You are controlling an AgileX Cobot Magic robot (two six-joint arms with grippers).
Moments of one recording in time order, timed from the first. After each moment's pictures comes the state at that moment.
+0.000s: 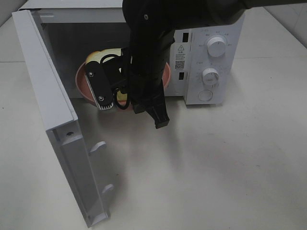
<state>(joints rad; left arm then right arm) 0.00 0.00 -0.50 -0.04 1.04 0.05 0.79 2.03 -1.56 -0.17 0.83 -1.12</state>
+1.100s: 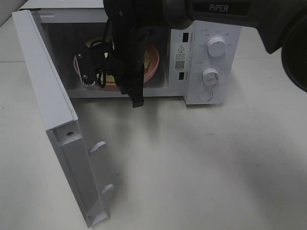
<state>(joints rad) 0.00 0.00 -0.50 -0.04 1.04 0.05 0.74 2.29 -1.97 -0.19 0.91 -1.06</state>
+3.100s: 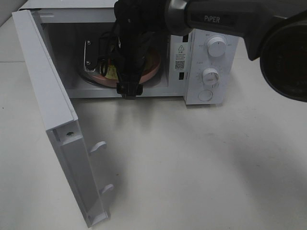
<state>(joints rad) 0.00 0.00 -0.50 -0.04 1.04 0.05 0.69 2.38 -2.05 -0.22 0.78 -0.86</state>
